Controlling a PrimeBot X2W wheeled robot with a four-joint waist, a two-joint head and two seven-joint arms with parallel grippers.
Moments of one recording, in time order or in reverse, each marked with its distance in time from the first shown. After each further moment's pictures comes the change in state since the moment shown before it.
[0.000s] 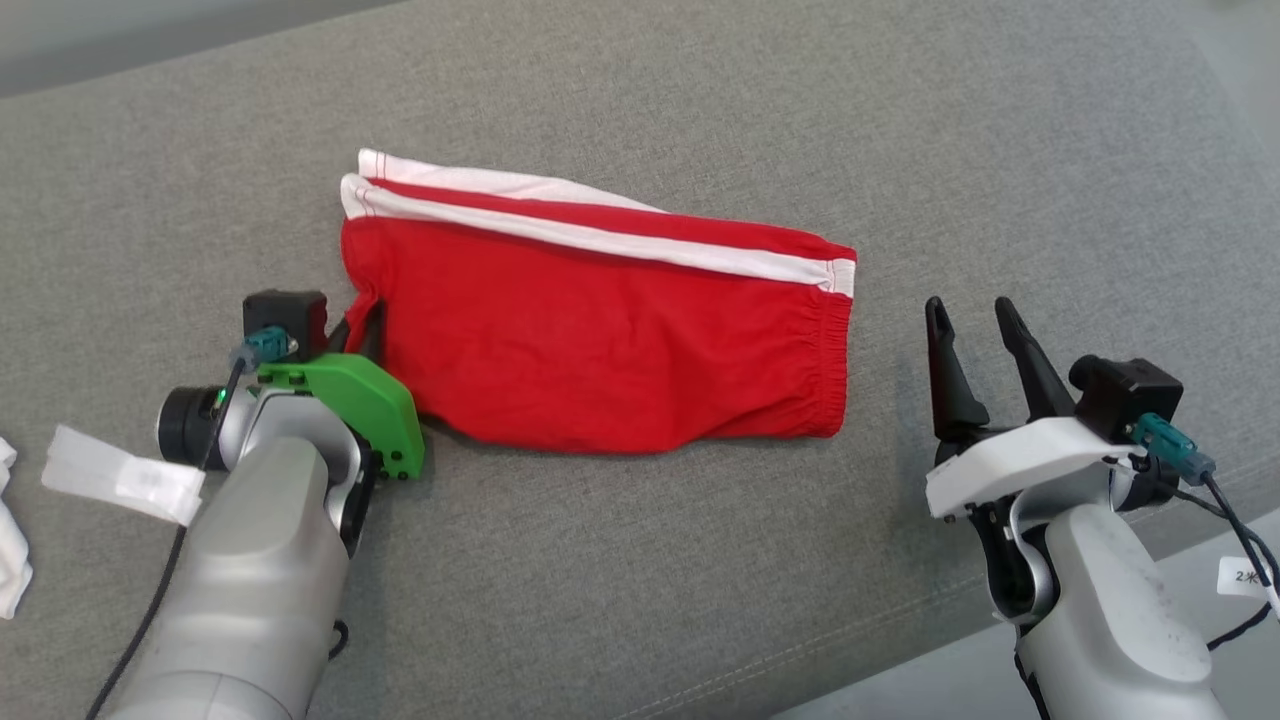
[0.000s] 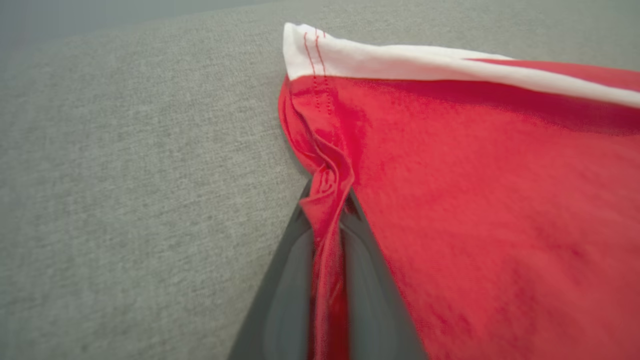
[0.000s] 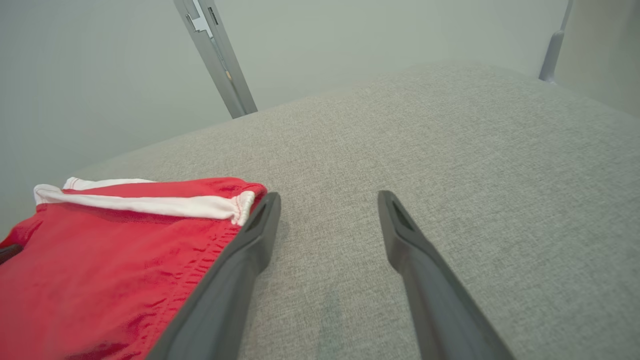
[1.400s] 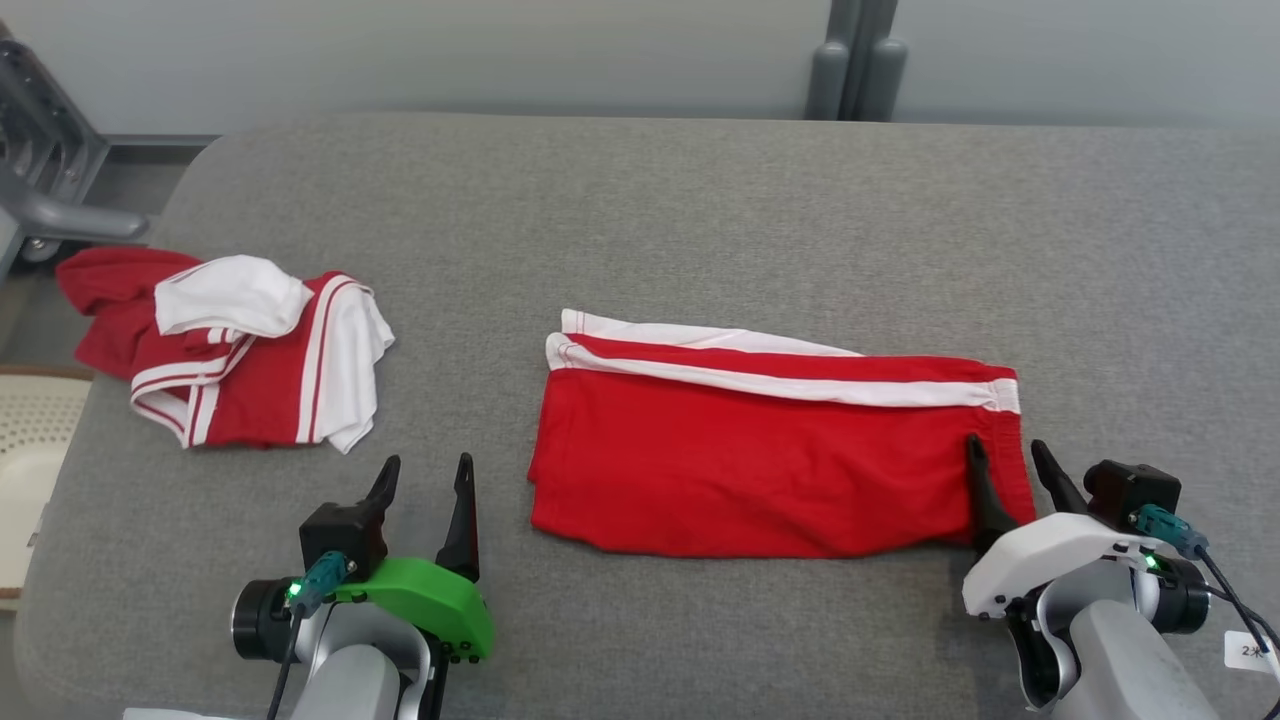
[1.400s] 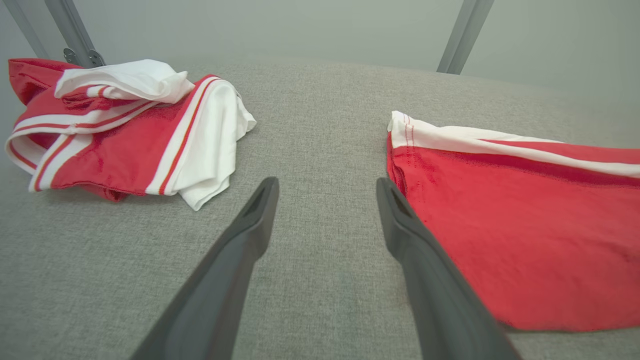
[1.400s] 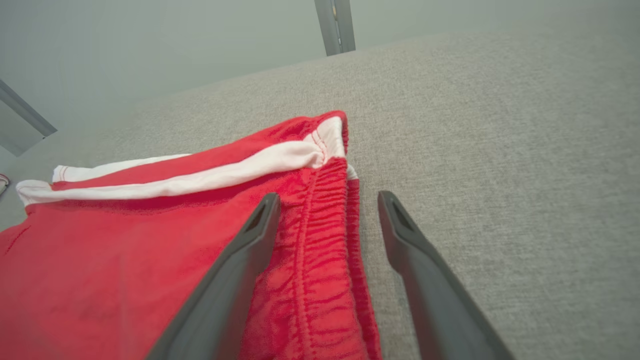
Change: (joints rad) left arm 0.576 -0.049 0.121 -0.621 0.073 0.105 0.001; right arm 0.072 0.001 -0.103 0.236 -0.071 0.000 0.000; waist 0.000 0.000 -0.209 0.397
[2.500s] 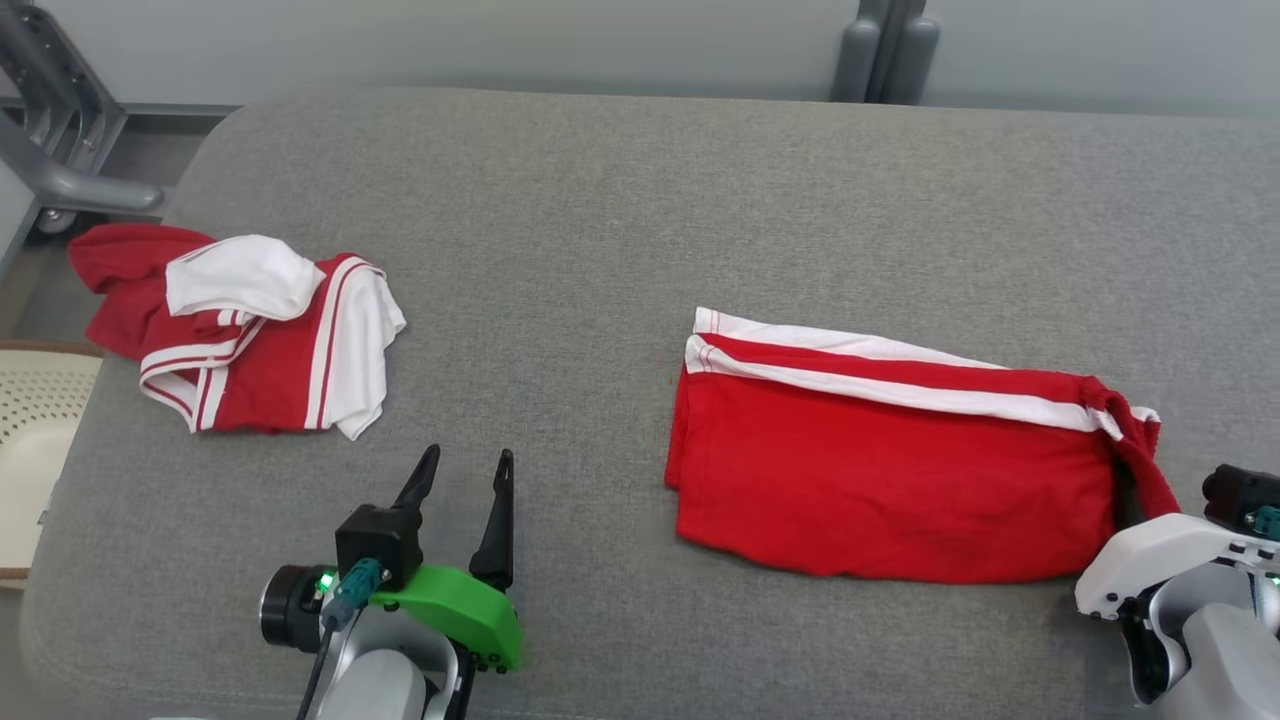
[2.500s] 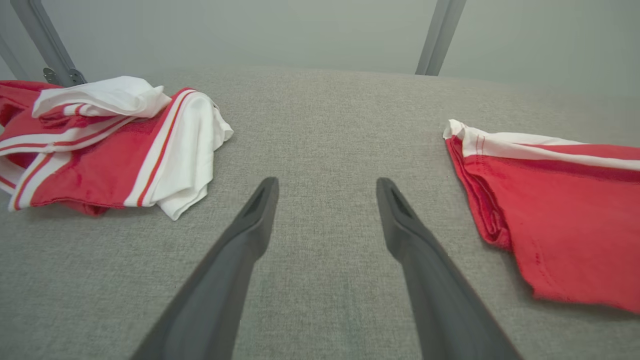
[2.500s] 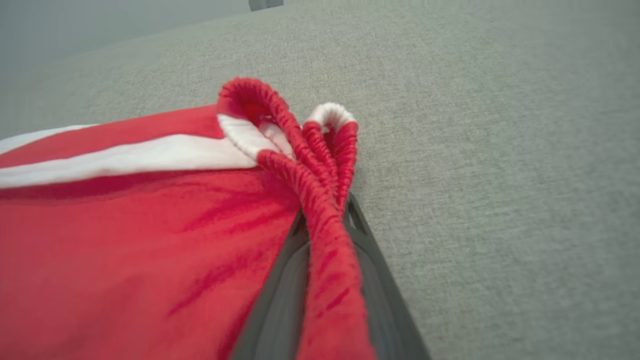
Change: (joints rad) left arm 0.034 0.000 -0.053 -0.103 0.036 -0.014 0.000; right arm -0.049 -0.140 -0.090 0.186 0.030 0.001 0.000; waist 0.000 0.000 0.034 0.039
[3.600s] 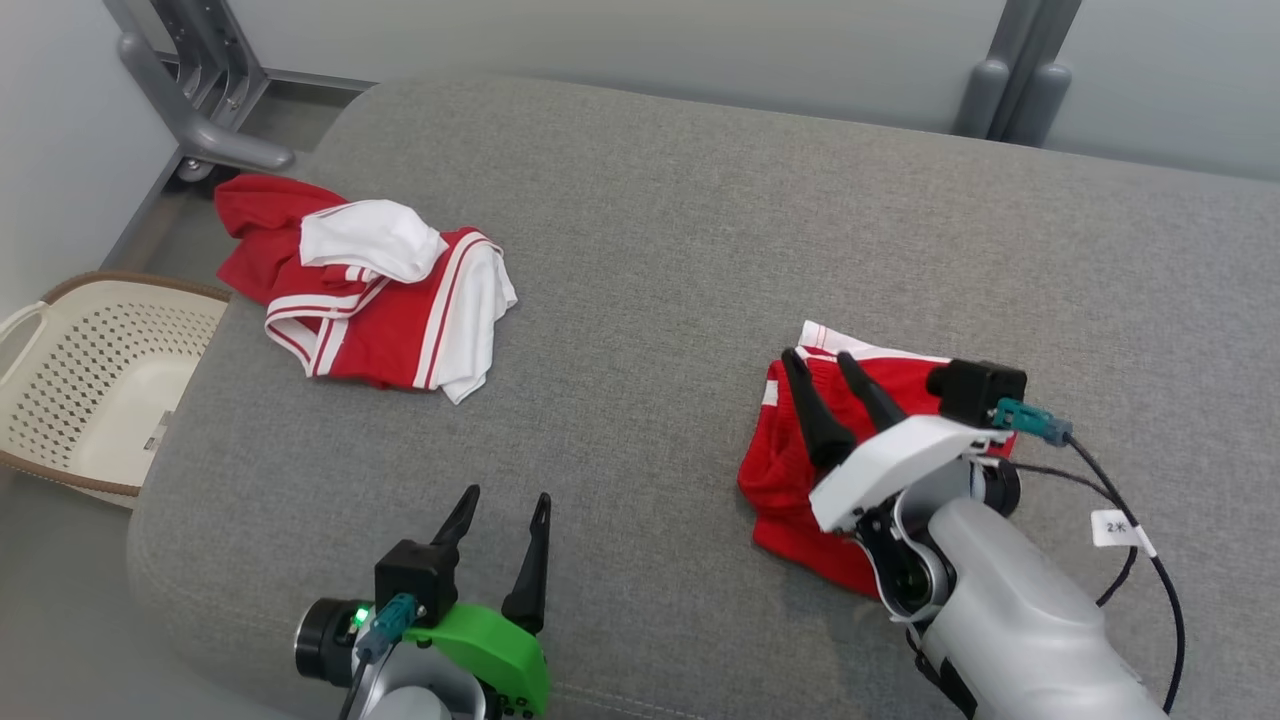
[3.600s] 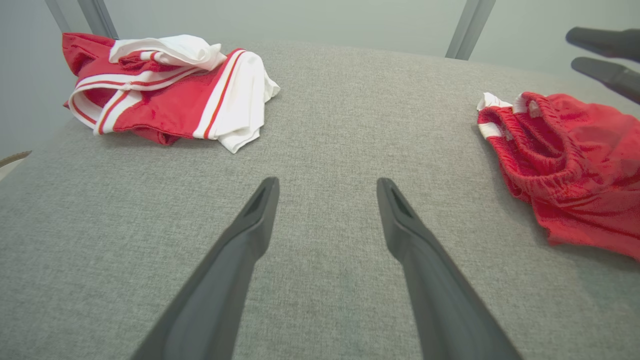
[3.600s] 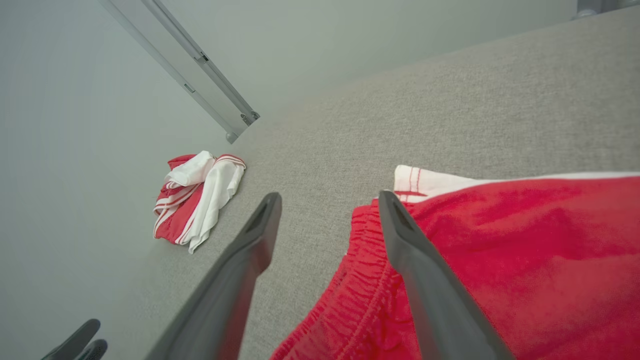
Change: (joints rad) left arm 0.039 0.000 -0.092 0.004 -0.030 -0.001 0.000; right arm -0.184 0.138 0.593 -0.079 0.482 -0.001 0.003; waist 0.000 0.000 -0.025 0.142
